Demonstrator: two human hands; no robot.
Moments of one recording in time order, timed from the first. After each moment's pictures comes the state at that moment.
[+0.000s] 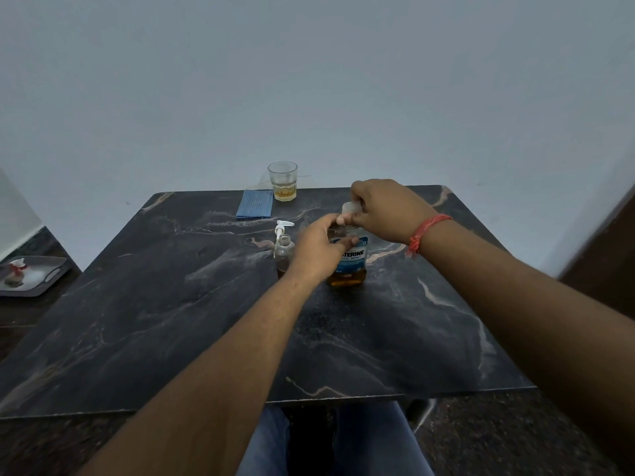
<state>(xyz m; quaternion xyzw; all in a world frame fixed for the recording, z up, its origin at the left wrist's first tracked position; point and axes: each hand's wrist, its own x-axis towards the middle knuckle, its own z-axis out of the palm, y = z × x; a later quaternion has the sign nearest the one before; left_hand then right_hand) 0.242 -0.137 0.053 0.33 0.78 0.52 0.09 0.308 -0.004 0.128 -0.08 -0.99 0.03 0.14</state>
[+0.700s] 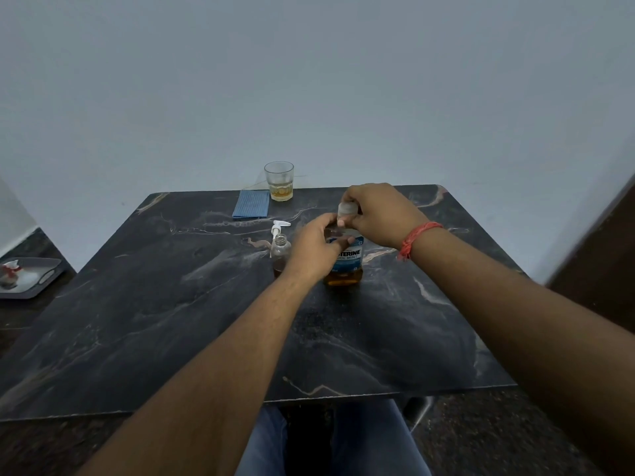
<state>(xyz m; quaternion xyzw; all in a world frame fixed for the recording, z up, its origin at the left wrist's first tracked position) 0.245 -0.139 0.055 0.34 0.78 0.52 0.10 0.313 -0.014 0.123 -0.11 -0.98 0.10 0.16</state>
